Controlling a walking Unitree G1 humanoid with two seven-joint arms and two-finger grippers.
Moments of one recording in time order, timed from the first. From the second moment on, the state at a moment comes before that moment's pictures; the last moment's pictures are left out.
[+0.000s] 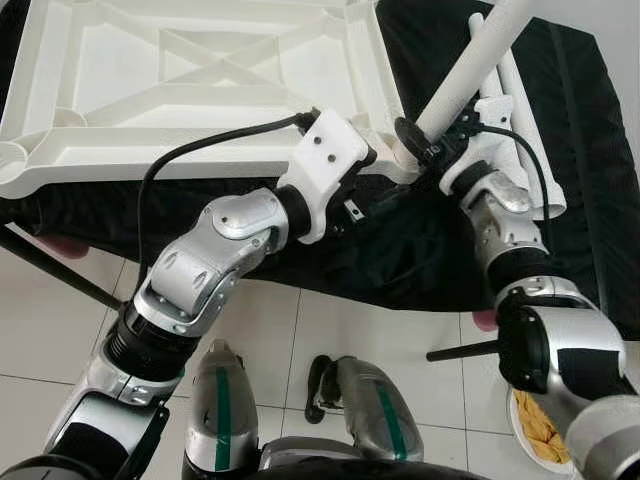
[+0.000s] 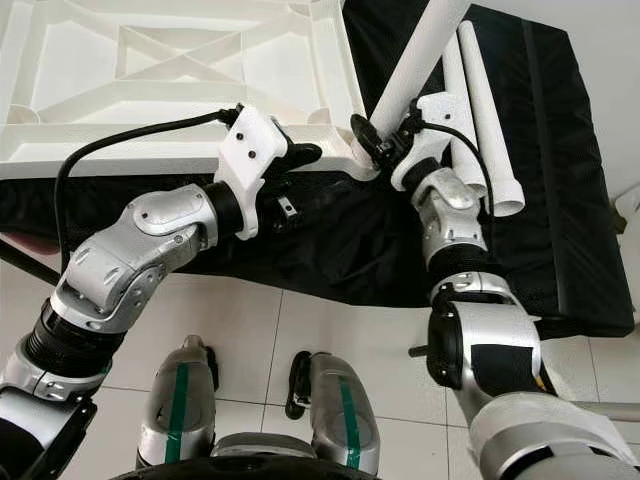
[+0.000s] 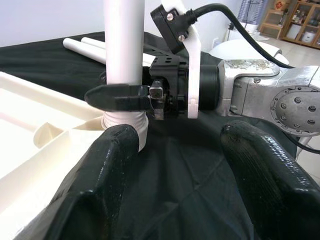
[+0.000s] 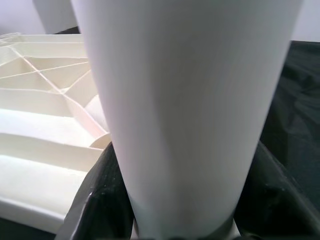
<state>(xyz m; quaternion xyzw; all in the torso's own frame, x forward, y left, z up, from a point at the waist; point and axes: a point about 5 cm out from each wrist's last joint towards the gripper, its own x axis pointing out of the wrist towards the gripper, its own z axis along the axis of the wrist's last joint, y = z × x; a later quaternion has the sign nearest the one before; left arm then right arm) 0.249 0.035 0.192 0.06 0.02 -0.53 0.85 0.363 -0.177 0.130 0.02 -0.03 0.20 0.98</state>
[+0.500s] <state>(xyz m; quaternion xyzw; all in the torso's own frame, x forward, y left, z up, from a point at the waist) 0.247 0.033 0.191 0.05 0.02 -0.53 0.85 0.338 -0.150 0.131 0.05 -0.05 0.00 1.00</state>
